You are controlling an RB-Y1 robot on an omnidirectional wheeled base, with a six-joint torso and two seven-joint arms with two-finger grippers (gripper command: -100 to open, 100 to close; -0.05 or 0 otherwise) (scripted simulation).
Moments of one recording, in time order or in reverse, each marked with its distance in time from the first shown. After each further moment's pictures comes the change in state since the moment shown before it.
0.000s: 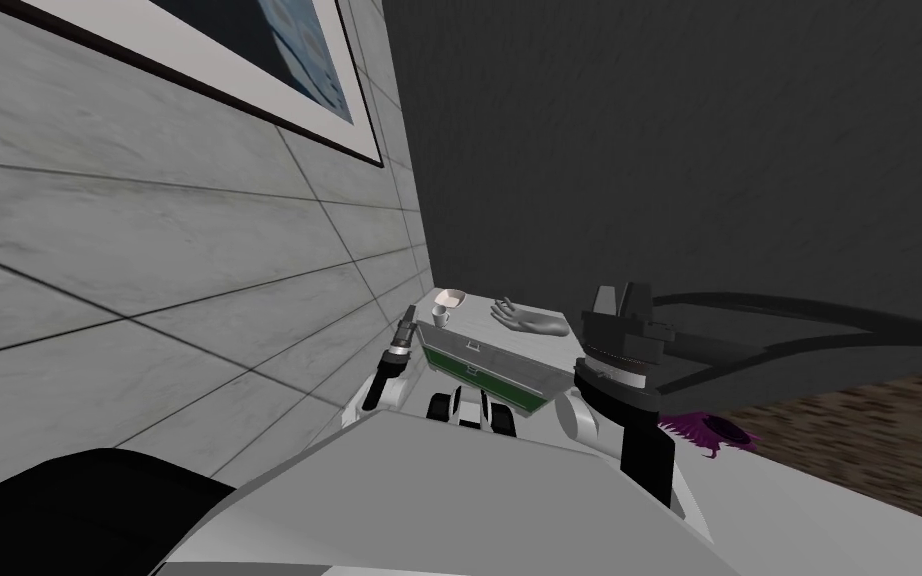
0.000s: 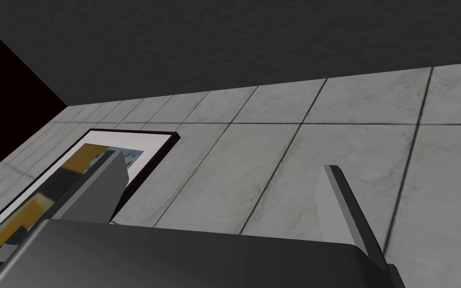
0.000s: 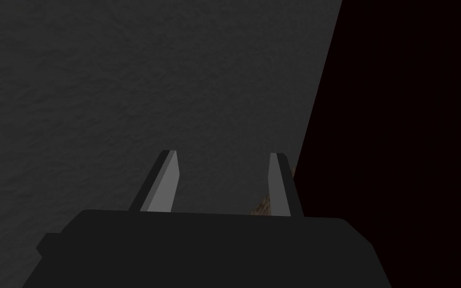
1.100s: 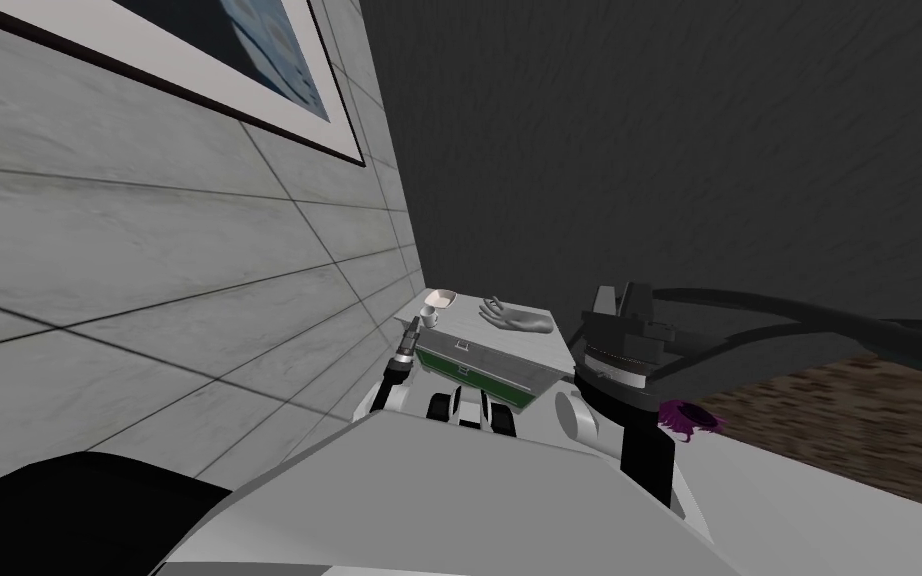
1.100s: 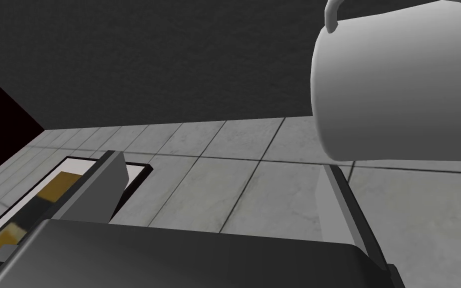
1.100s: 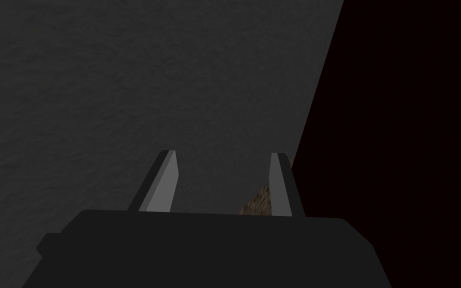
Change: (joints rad) left arm -0.061 -0.004 0.000 0.285 -0.012 -0.157 -0.004; right arm 0.000 0.000 0.000 0.000 0.000 0.000 0.000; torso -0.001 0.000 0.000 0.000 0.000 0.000
